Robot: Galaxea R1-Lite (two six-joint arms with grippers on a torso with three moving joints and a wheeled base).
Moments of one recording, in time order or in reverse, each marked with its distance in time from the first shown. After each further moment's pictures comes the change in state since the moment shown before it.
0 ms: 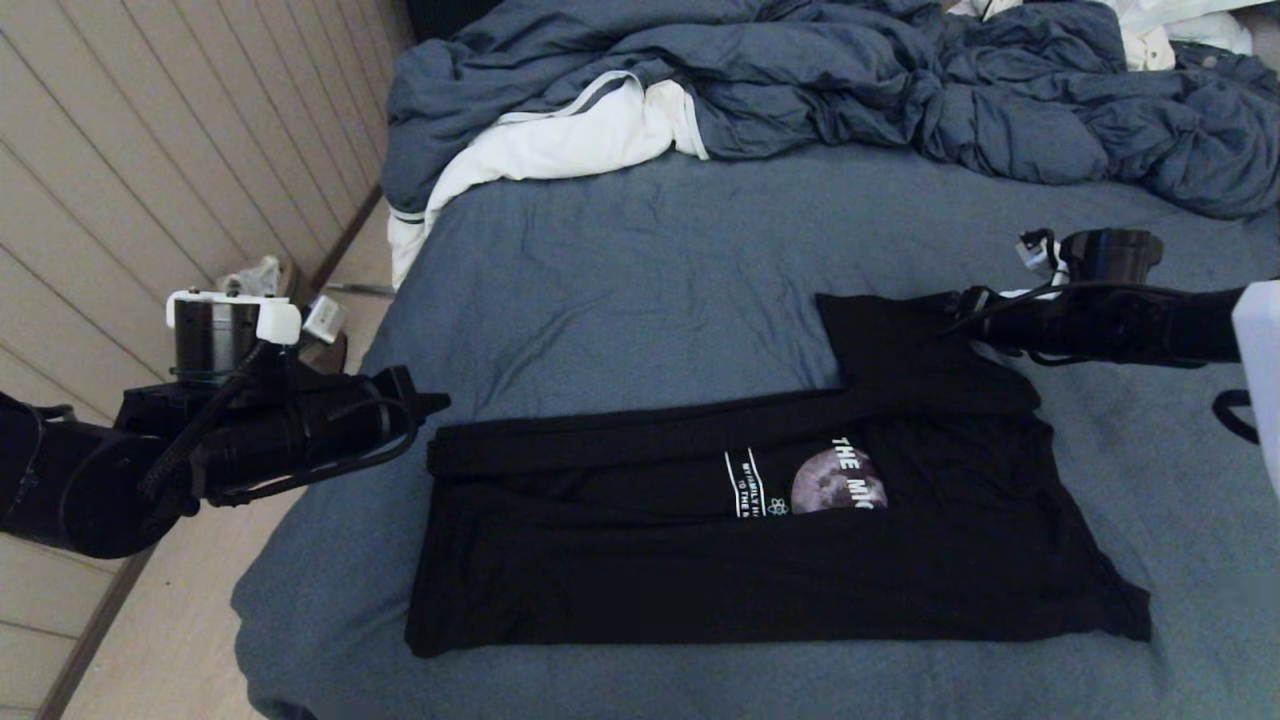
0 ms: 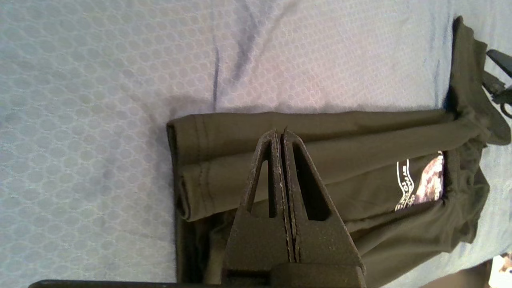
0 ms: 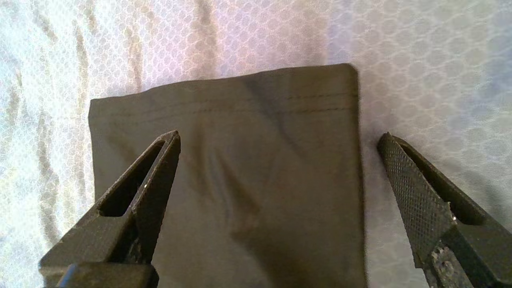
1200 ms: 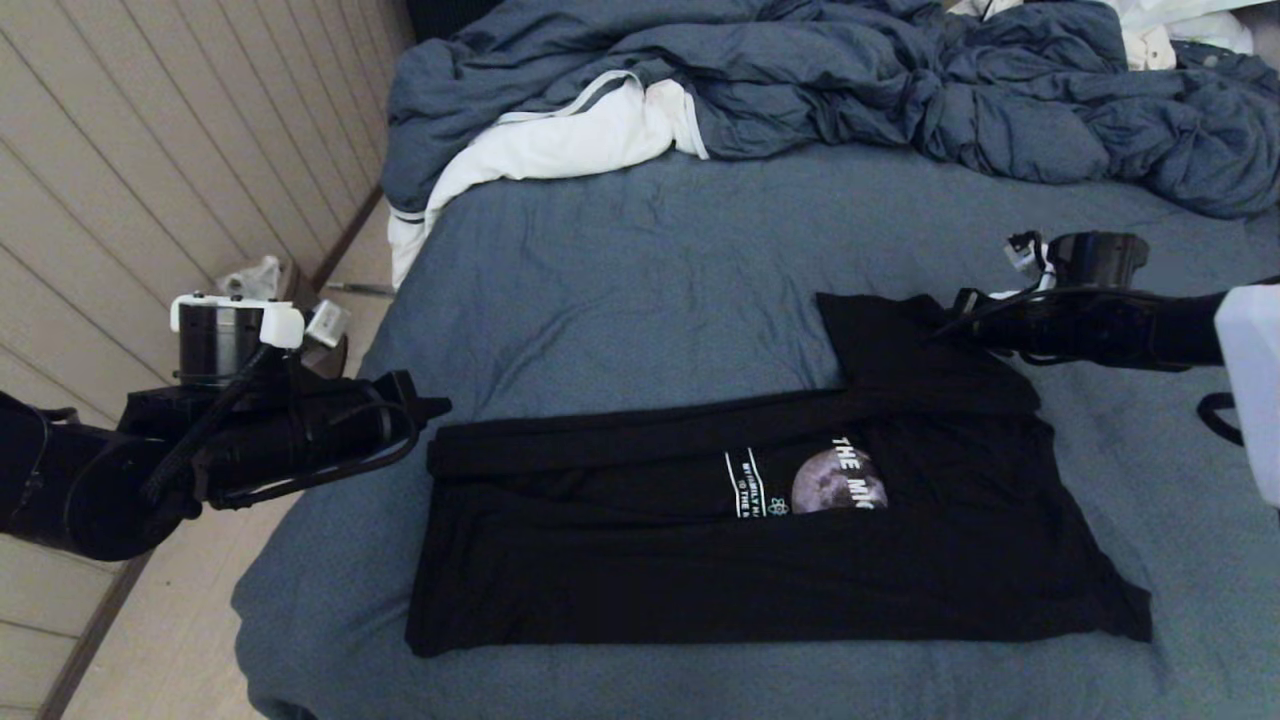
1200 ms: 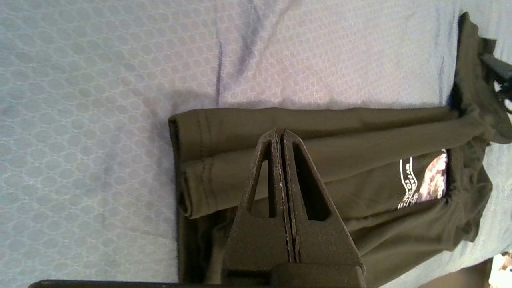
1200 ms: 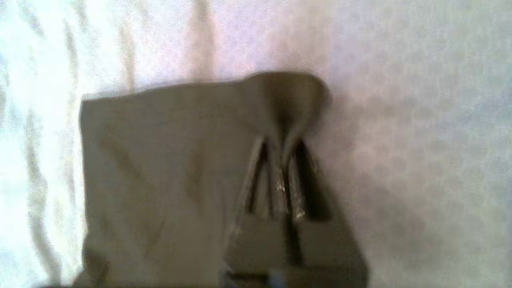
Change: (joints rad) left arm -0.001 0.006 0.006 0.000 -0.002 0.000; right arm 0.006 0.016 -0.005 -0.049 -0.029 0.014
